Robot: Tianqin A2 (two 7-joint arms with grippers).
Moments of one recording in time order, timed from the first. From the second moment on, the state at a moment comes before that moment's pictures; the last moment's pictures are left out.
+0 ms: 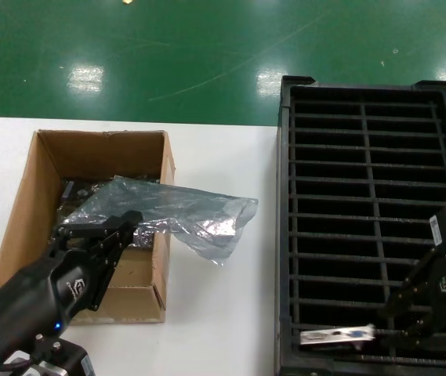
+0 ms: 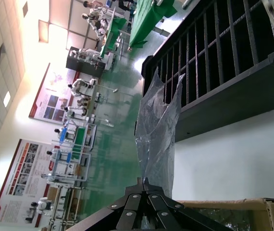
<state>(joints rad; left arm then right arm) 0.23 -0.76 1.56 -2.06 -1.52 0.21 0.64 1.19 0.81 -2.37 1.49 1.47 -1.57 0.55</state>
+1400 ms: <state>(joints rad) 0.06 -0.87 1.74 -2.06 -1.83 0.14 0.31 0.76 0.89 -1.90 1.49 1.72 -1.11 0.46</state>
